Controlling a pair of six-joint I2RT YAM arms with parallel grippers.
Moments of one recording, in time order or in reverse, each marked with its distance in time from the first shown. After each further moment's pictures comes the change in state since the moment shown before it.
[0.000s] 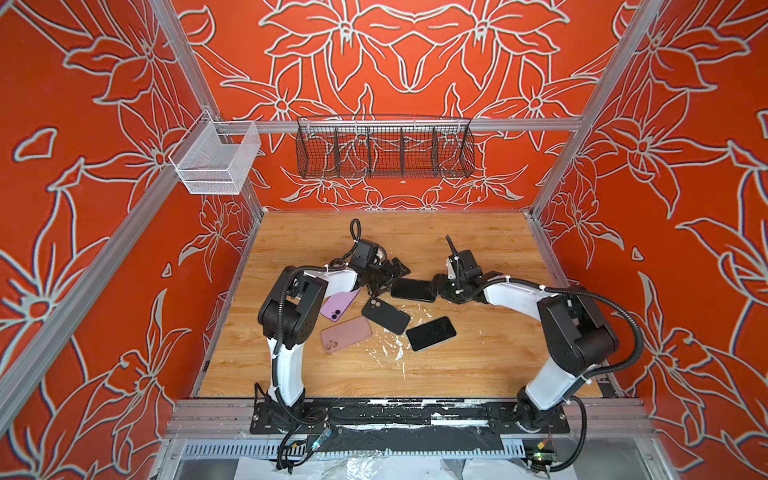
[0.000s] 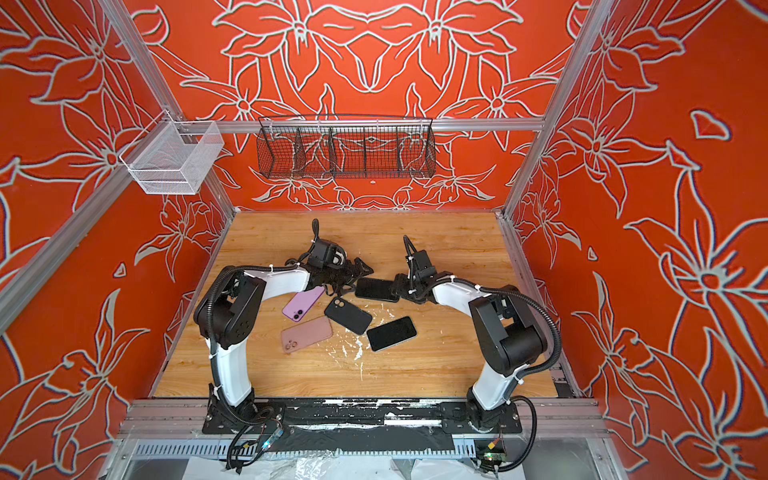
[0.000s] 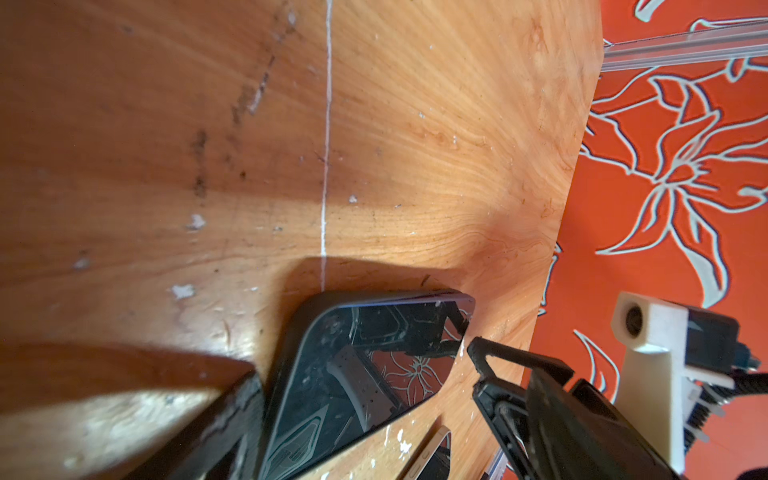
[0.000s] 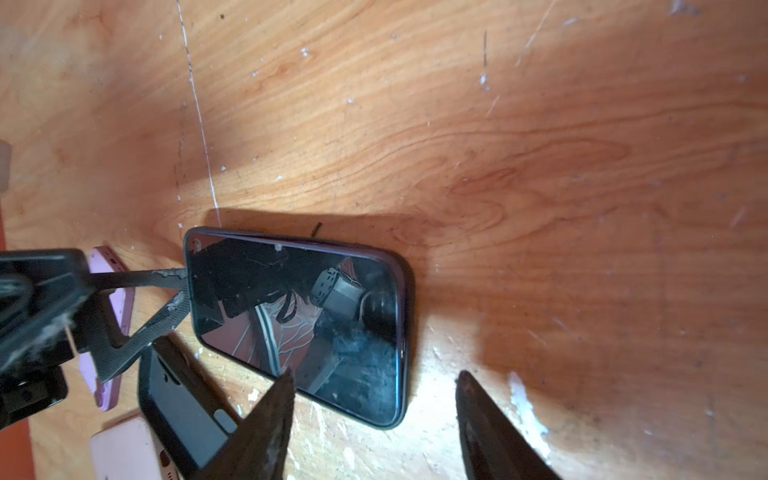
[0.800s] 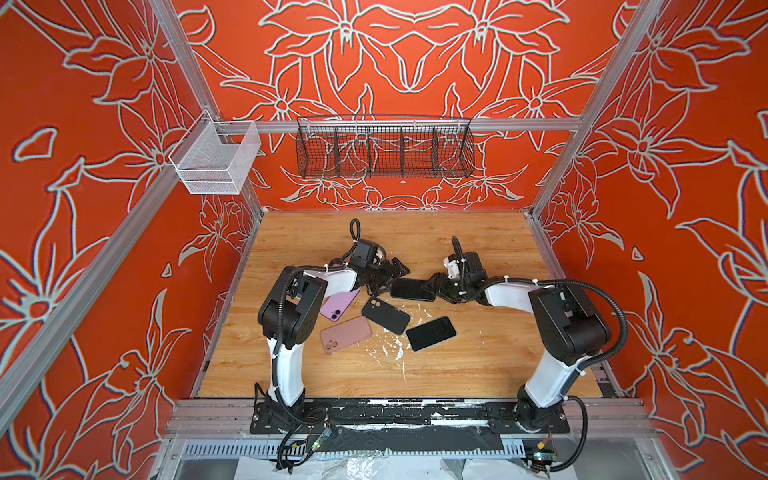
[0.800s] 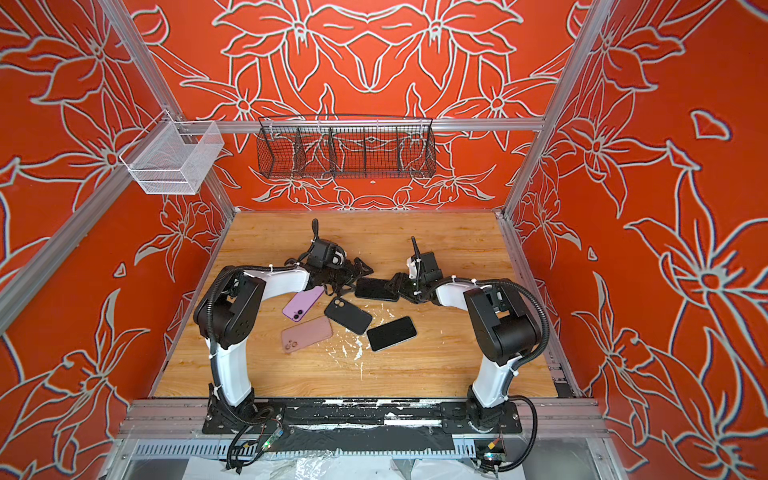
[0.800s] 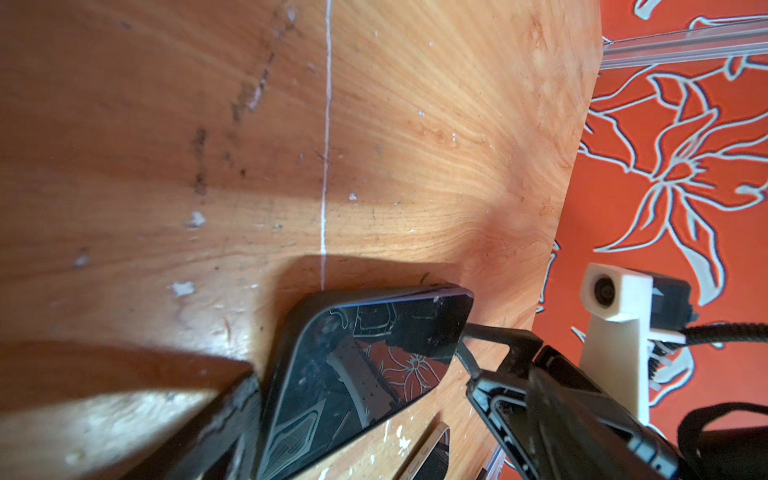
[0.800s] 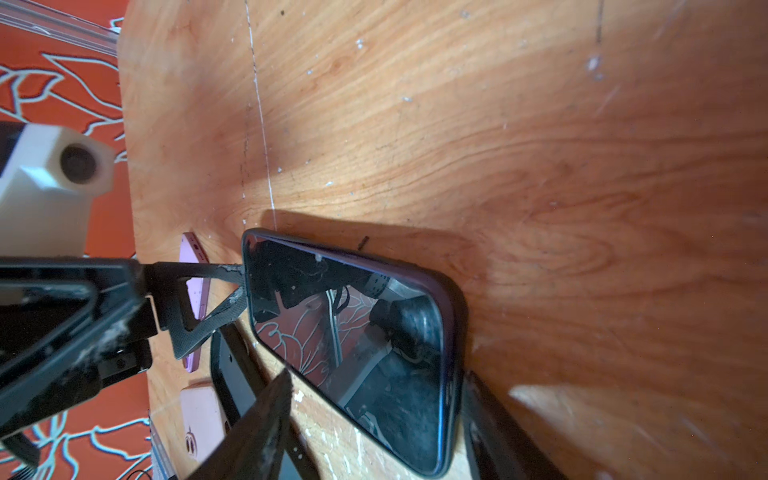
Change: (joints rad) left arm 0.002 0.000 0.000 0.000 0.013 -0.001; right arm -0.058 0.069 -0.069 0.251 -0.248 0.027
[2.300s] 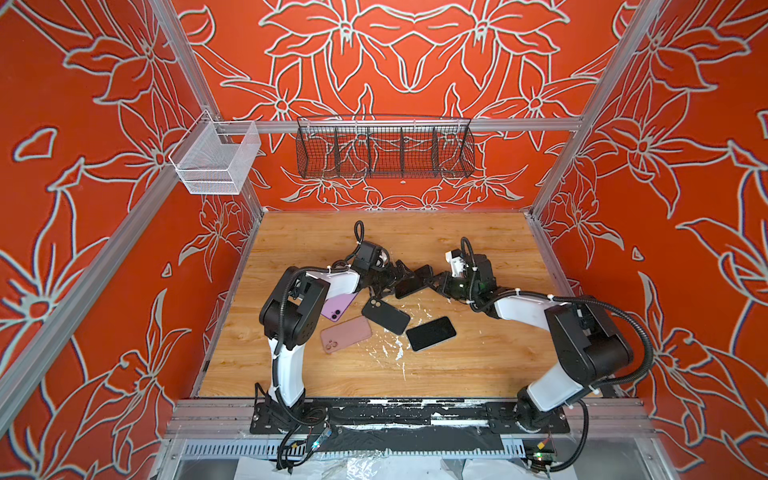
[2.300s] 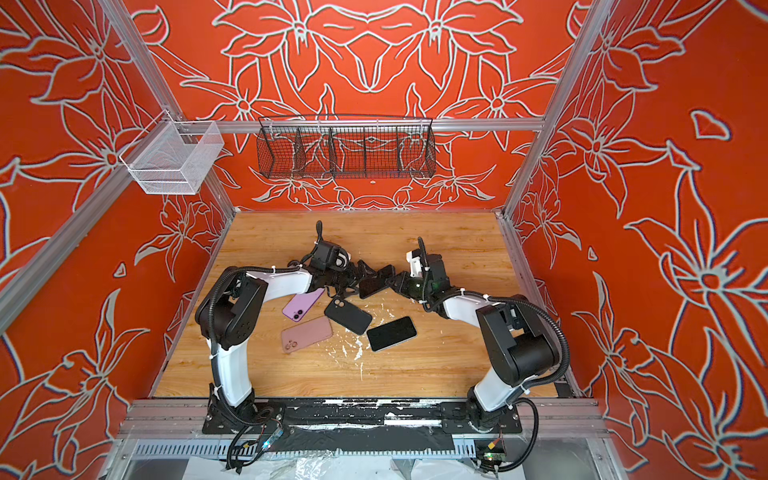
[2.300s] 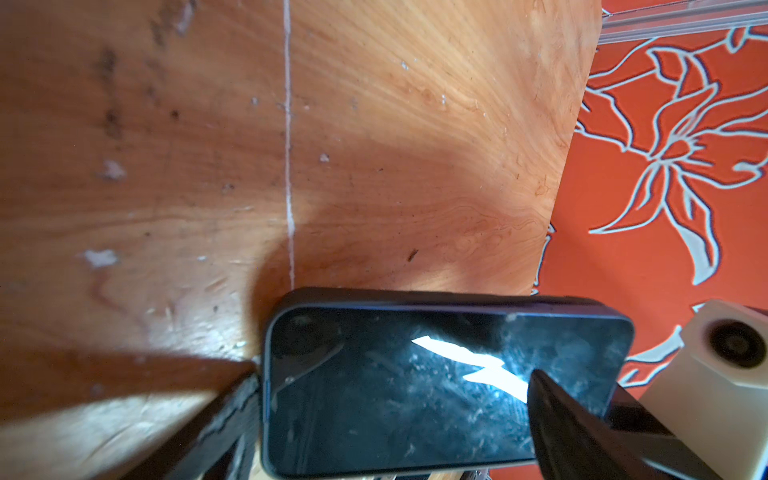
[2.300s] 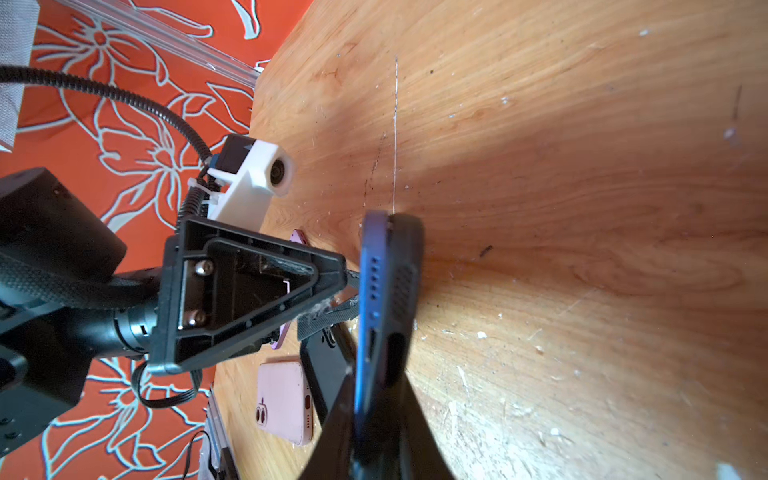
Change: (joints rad) left arm -0.025 0.000 -0.008 0.013 0.025 -0.012; right arm 0.010 -0.156 -0.137 0.242 -0.072 0.052
